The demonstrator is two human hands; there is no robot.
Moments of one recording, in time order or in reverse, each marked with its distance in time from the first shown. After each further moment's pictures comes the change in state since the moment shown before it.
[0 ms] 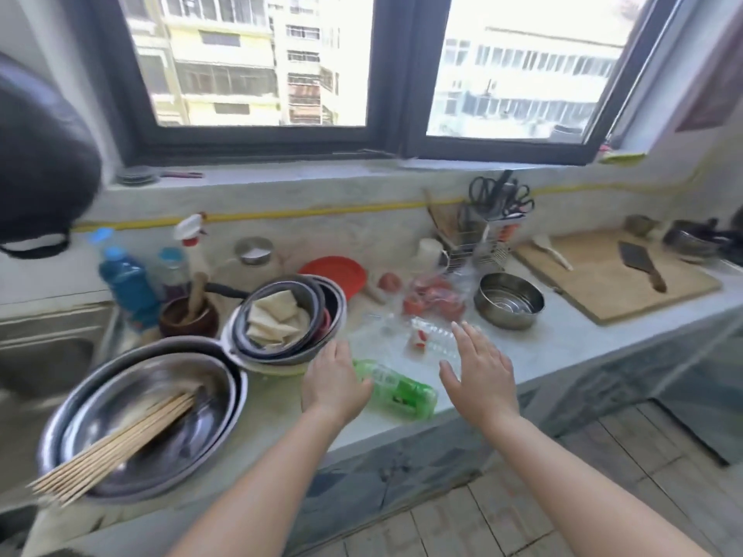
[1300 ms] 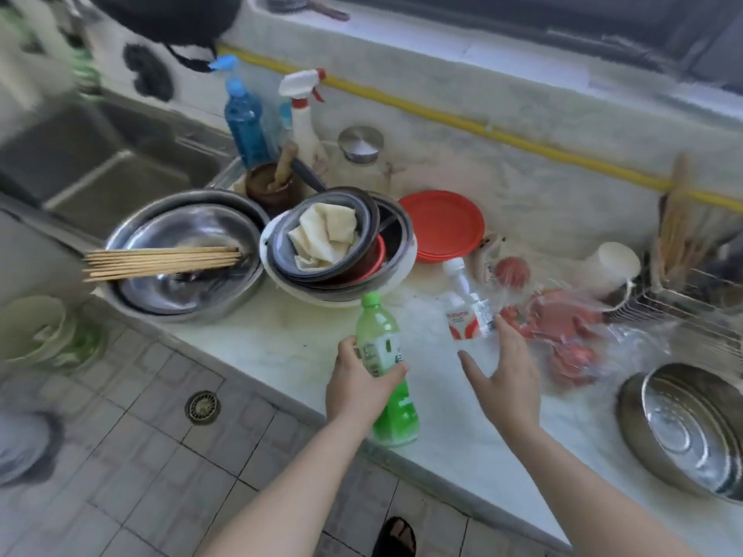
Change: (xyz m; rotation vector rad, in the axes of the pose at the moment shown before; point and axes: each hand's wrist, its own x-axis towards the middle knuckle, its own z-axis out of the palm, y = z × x) left_hand 0.102 0.073 0.150 -0.579 0.350 -0.998; right_hand 0.227 0.101 0.139 0.406 -0.317 -0.443
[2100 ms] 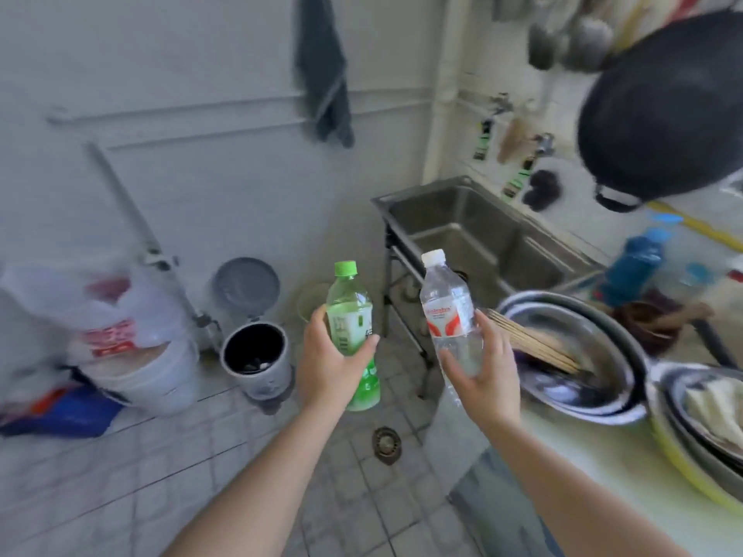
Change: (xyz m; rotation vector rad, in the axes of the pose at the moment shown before) left_hand -0.021 -0.276 -0.470 -0.294 0.964 -0.043; right_hand -0.146 -0.484 0.237 0.412 -0.282 -0.718
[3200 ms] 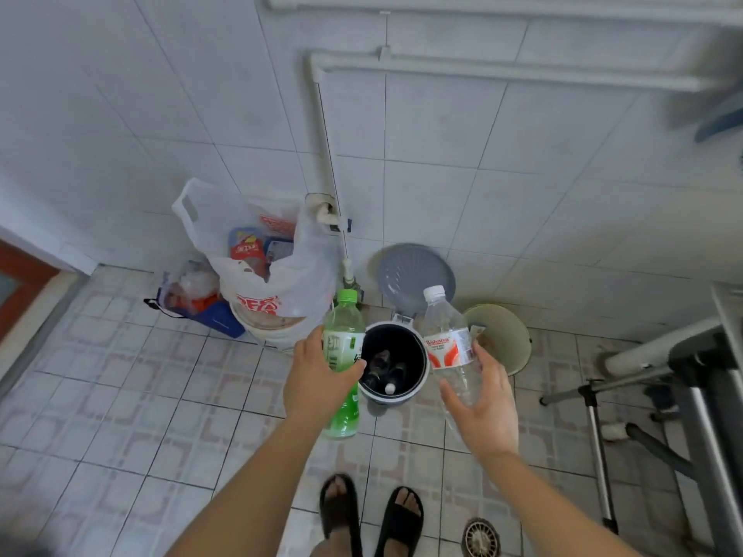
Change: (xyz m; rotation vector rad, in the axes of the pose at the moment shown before) left_hand 0.381 -0.259 -0.110 0.303 0.126 -0.645; right_hand 0.220 -0.108 0.483 0.072 -0.733 -0.028
